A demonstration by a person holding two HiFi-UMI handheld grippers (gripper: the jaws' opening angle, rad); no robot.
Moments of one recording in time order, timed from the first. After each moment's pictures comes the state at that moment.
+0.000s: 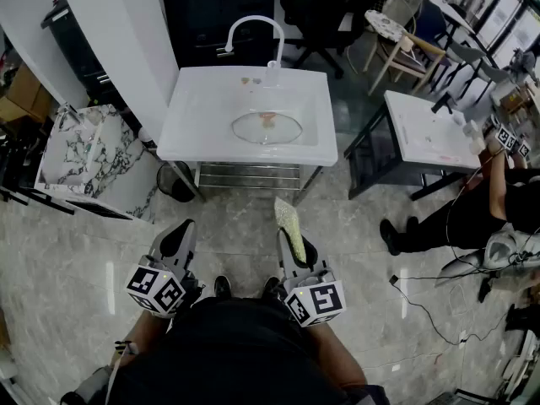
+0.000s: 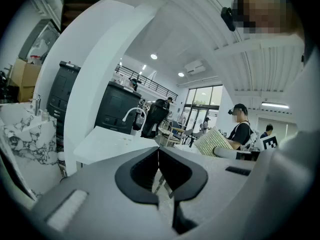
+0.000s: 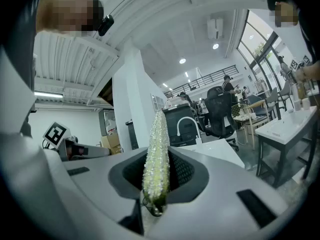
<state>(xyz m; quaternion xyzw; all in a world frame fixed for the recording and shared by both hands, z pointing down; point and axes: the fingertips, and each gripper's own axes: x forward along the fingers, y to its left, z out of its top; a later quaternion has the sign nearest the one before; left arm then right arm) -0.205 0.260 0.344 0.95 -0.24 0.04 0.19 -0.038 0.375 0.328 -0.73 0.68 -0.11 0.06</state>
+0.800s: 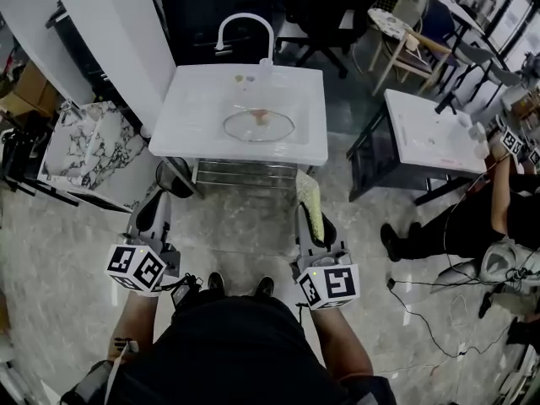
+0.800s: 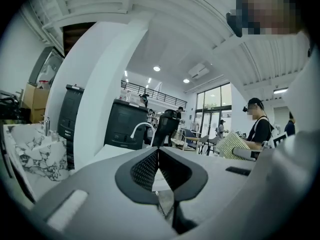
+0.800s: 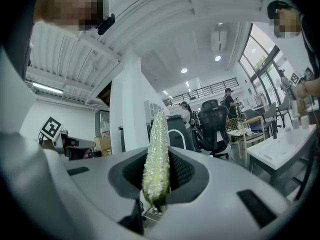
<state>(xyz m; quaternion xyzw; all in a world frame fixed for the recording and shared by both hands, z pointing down) -0.162 0.243 0.303 0.94 -0.33 0.00 0.12 0.085 0.401 0.298 -0.74 0.66 -0.04 0.05</state>
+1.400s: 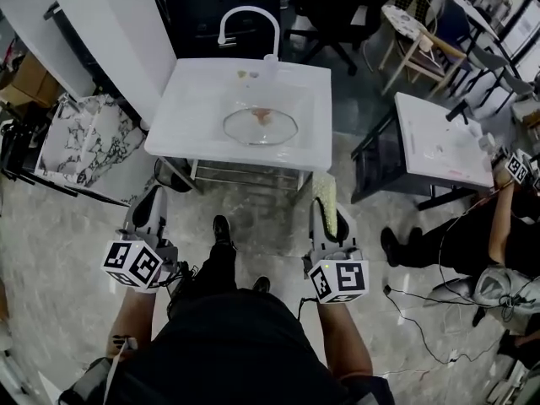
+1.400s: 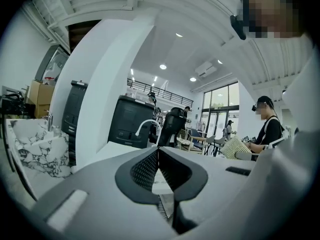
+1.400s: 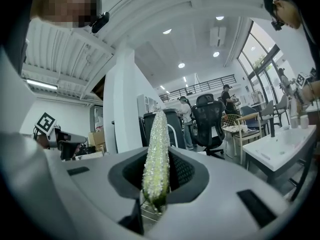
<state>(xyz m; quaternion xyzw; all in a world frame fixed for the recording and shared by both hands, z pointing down) -0.136 0.196 0.321 0.92 -0.36 0.01 0.15 0.154 0.361 0.329 -0.75 0.65 -0.07 0.04</state>
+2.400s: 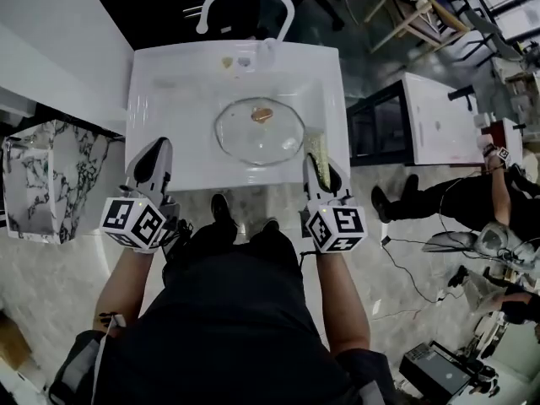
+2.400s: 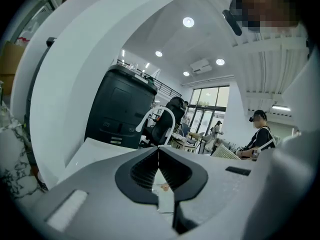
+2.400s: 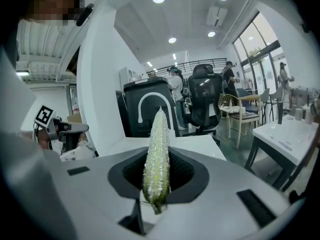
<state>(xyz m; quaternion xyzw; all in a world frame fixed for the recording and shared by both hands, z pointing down) -0.029 -0.112 0.403 0.95 -0.25 0.04 0.20 0.207 0.080 0.433 -0.78 0.59 -0.19 -0.05</state>
